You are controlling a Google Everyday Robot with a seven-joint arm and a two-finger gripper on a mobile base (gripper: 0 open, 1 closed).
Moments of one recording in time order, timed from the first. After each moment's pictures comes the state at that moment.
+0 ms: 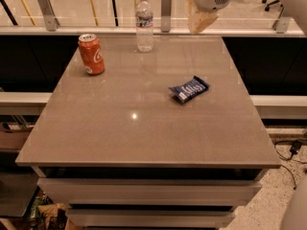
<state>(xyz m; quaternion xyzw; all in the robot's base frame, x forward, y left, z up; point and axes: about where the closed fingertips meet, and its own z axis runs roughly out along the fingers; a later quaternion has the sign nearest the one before) 0.662 -0.119 0.994 -0.79 0.56 -0.17 0.19</state>
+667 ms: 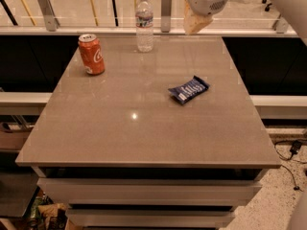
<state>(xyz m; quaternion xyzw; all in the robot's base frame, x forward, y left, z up) 0.675 -0.110 0.987 -0.79 0.55 -0.18 0.21</state>
